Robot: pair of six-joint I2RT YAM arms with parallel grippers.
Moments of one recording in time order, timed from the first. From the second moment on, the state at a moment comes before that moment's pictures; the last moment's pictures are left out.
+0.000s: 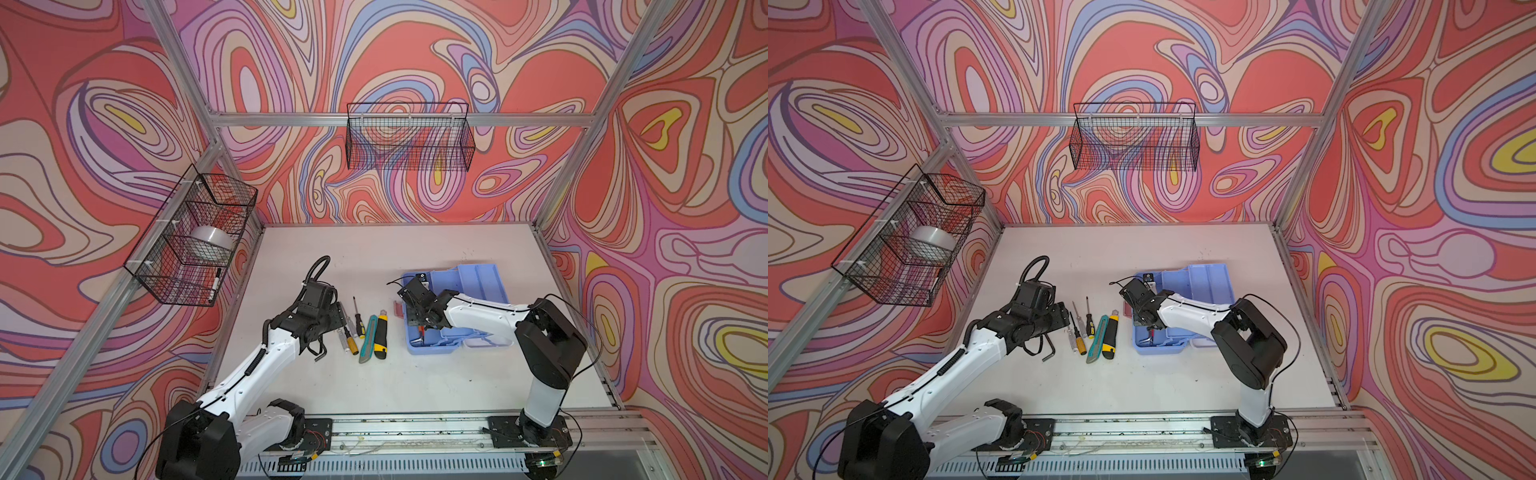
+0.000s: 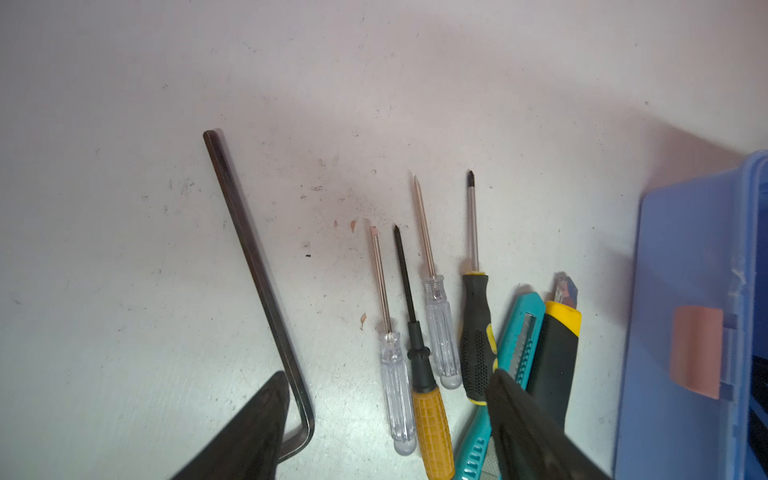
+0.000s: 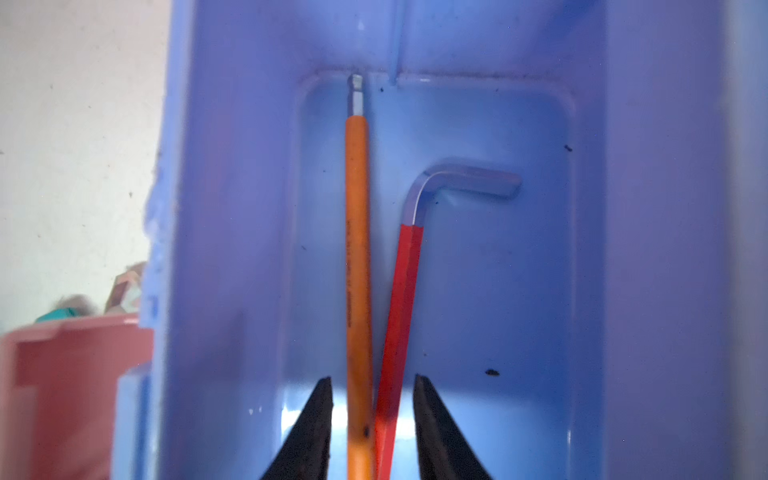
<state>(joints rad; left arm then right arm) -0.35 1.12 0.73 -0.60 -0.17 -0.66 0.79 1.83 1.18 -0.50 0.31 0.66</state>
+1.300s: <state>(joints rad) -0.24 1.31 0.62 -0.52 -0.23 -0.78 0.79 1.45 1.18 -0.49 0.20 0.64</state>
